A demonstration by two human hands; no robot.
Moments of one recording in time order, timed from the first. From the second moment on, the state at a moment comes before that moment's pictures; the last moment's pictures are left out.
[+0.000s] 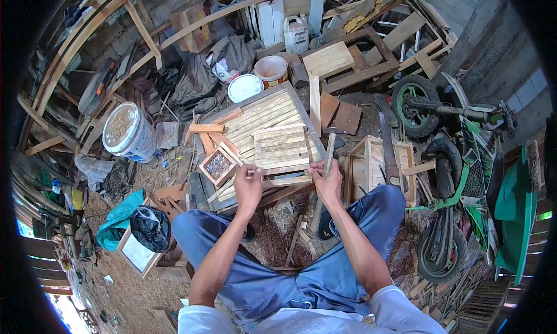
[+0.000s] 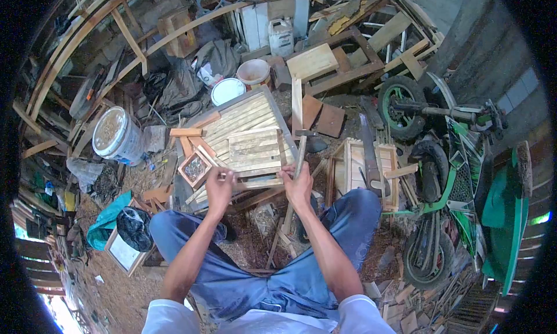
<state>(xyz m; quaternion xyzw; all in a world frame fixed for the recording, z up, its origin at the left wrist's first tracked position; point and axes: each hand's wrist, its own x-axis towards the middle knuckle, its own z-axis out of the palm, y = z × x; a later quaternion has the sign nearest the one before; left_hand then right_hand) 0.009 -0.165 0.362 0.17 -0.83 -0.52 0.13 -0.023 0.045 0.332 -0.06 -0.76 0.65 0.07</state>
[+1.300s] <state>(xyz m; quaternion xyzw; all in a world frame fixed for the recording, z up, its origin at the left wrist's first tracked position) 0.070 -0.144 0.327 0.17 -0.68 -0.71 0.12 0.000 0.039 0.347 -0.12 -0.81 0.58 0.06</state>
